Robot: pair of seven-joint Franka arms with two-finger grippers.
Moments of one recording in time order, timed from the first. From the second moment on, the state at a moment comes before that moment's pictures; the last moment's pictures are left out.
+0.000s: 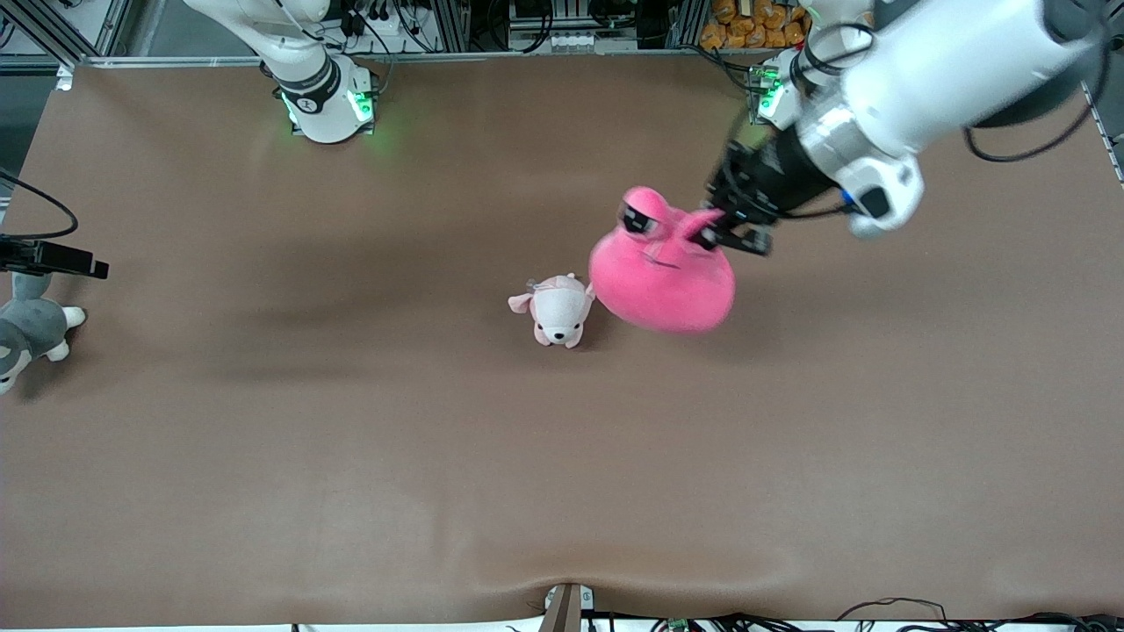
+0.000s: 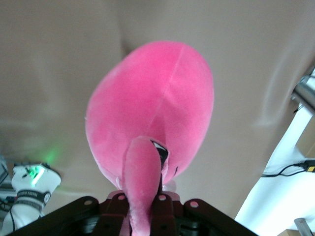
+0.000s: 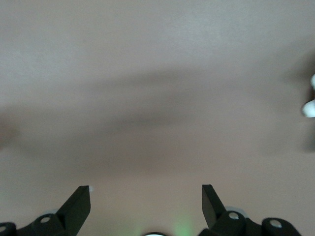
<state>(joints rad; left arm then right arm) -0.07 0.14 -0.46 -1.48 -0.40 1.82 -2.08 -0.15 0.20 -0.11 -1.50 0.13 1.47 -0.11</state>
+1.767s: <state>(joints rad) -0.40 0.37 -0.46 -1.37 -0.40 2.23 -2.72 0.43 0.15 -0.07 -1.50 0.57 1.66 1.95</state>
